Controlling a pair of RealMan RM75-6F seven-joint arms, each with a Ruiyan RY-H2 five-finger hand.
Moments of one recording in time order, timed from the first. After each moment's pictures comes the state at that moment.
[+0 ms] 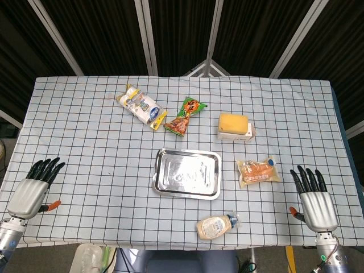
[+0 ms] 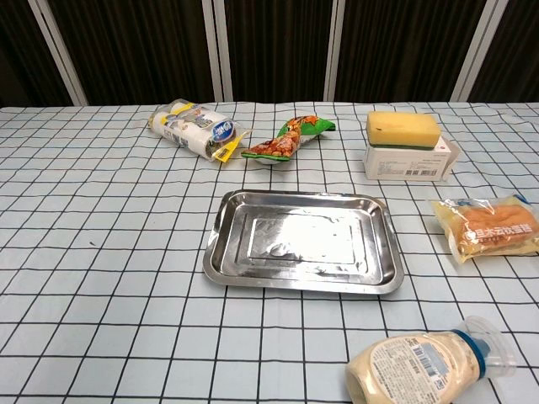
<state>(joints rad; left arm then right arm) -0.20 -1.17 0.03 -1.54 1.57 1.36 0.09 0.09 -1.25 0.03 -1.60 -1.52 1.47 -0.34</state>
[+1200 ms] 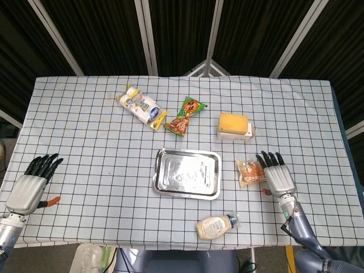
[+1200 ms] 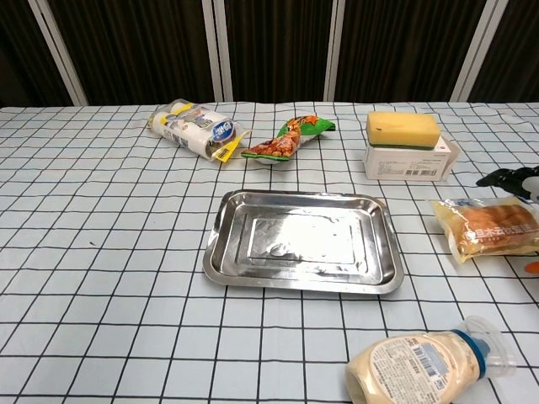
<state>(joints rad) -0.21 -1.17 0.01 -1.53 1.55 1.35 0.06 0.40 -1.46 0.16 -1.37 -1.23 1.00 -0.45</state>
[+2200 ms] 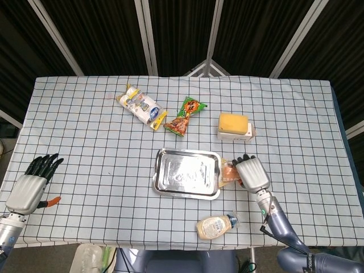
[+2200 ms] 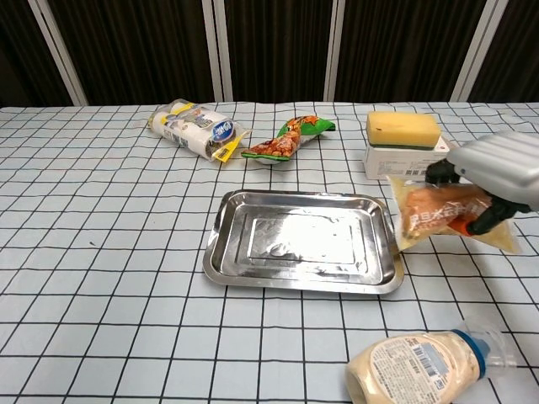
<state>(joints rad) -0.21 -1.17 0.01 -1.53 1.55 1.35 0.05 0.51 -1.49 0.17 -1.58 -1.25 1.08 -0.69</state>
